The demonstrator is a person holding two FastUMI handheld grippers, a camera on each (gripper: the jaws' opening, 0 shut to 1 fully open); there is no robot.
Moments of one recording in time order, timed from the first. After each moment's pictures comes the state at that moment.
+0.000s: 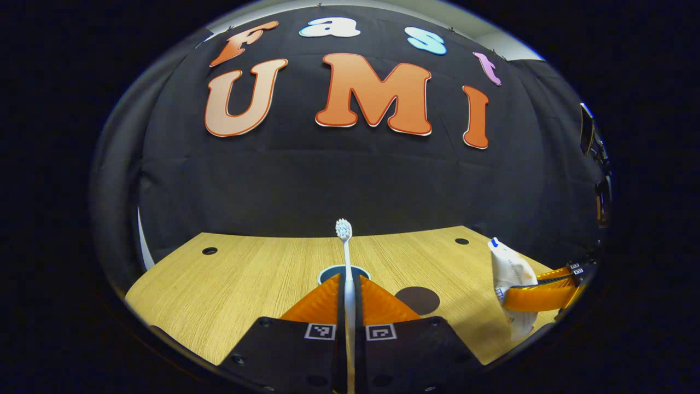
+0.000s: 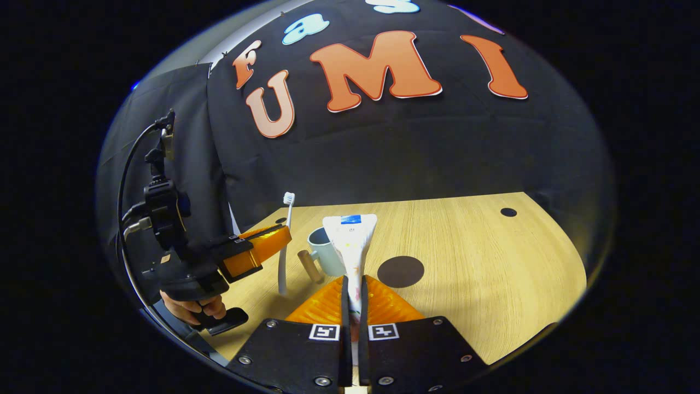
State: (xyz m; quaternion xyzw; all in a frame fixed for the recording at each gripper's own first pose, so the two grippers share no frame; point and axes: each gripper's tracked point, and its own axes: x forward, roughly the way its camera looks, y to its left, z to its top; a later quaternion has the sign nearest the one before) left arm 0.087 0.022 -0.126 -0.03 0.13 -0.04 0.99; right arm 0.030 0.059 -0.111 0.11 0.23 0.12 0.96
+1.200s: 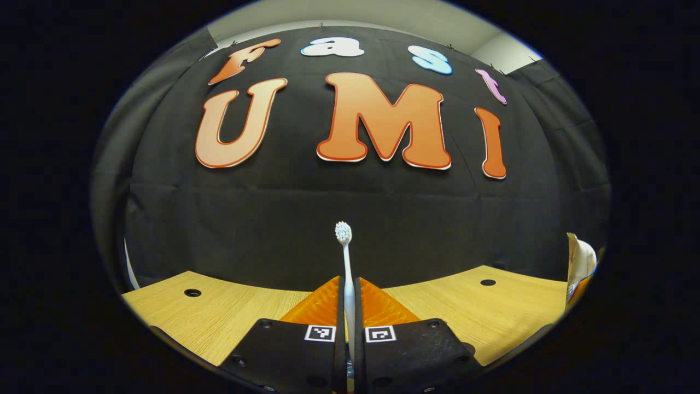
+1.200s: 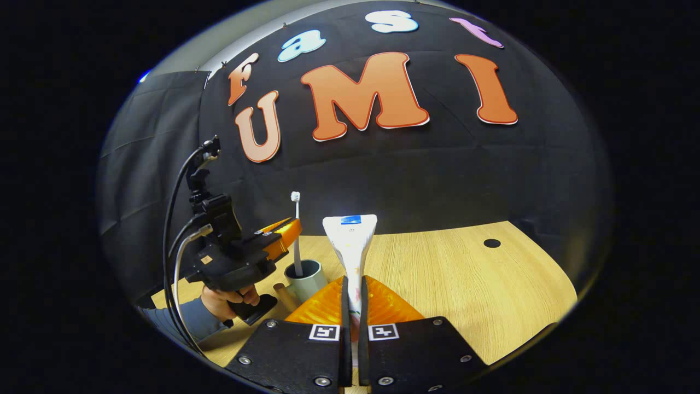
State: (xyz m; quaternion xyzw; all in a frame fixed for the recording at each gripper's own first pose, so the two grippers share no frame) left arm 0.215 0.026 -0.114 -0.02 0.02 -0.04 1.00; right arm 0.060 0.030 -0.090 0.11 0.16 0.07 0.98
